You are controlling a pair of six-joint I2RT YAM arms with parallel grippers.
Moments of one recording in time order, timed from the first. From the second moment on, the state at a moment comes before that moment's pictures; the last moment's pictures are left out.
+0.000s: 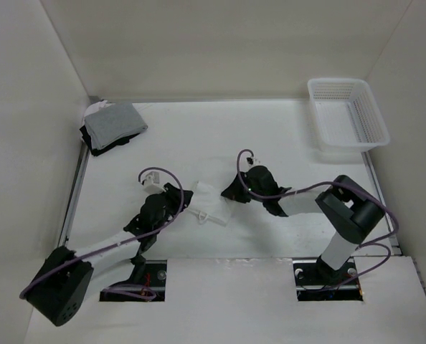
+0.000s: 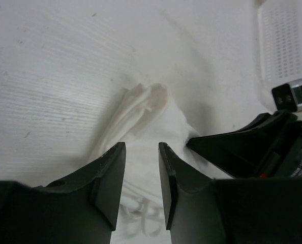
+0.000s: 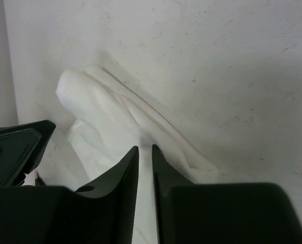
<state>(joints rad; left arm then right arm) -0.57 1.05 0.10 0.58 -0.20 -0.96 0.73 1.74 0.66 0.51 -0.13 0.93</state>
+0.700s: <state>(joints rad) -0.68 1.38 0.33 0.64 -0.11 -0.95 0.87 1.58 0.51 0.52 -0.11 0.92</state>
